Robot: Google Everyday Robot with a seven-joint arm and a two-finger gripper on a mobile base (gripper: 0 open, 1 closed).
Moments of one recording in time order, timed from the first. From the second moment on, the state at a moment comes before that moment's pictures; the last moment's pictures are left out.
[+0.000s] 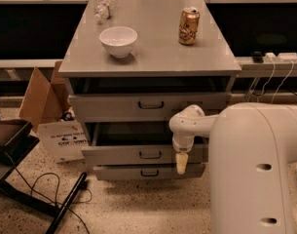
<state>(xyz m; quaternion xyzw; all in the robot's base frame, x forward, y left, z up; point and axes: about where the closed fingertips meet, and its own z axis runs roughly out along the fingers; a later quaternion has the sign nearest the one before) 0.631 -0.150 0.403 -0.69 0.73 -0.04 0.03</state>
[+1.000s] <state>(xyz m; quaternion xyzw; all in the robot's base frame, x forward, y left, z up) 0.619 -0.163 0.393 -0.68 0.73 -0.03 0.00</state>
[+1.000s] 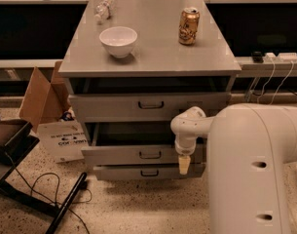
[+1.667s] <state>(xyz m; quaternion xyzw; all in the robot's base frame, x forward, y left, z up) 0.600 -0.180 0.395 -0.67 0.74 -0.02 -0.01</state>
